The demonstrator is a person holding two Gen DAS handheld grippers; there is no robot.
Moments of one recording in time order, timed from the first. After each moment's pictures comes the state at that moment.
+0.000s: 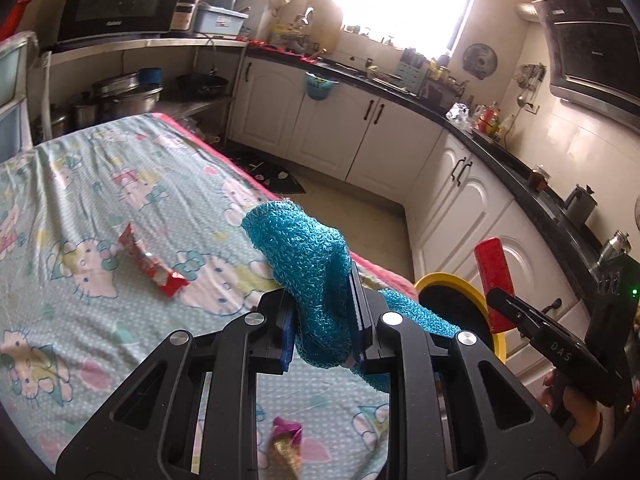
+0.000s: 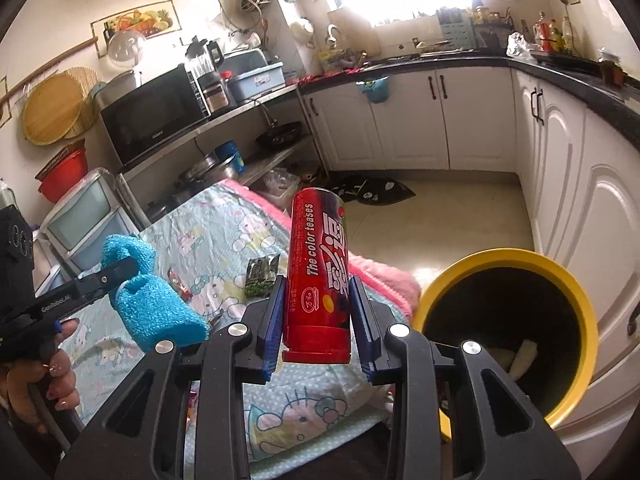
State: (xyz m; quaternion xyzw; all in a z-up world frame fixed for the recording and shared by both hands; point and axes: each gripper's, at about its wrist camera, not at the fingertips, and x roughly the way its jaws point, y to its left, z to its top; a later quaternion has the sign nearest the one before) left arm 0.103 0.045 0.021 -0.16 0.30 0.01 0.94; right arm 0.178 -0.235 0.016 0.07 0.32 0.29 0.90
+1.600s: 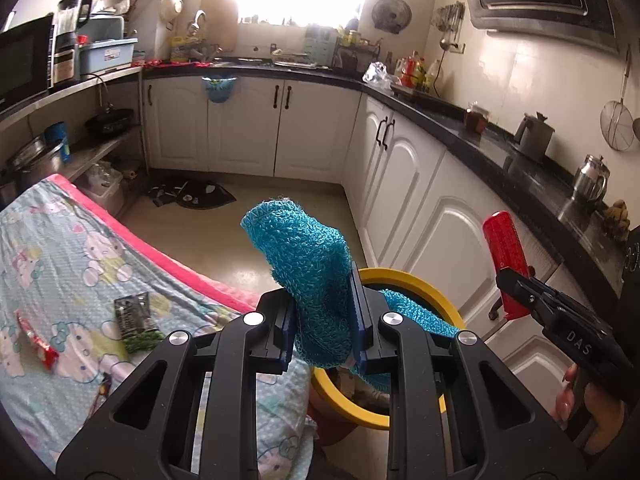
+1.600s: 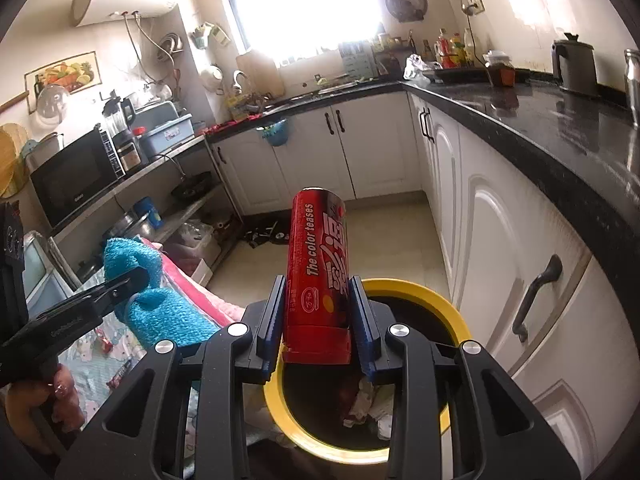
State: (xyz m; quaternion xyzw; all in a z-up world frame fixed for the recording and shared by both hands) left arm 0.196 -0.113 0.025 -0.06 0.31 -0.10 0.94; right arm 0.190 -0.362 0.017 0.10 0.28 0.14 0.94
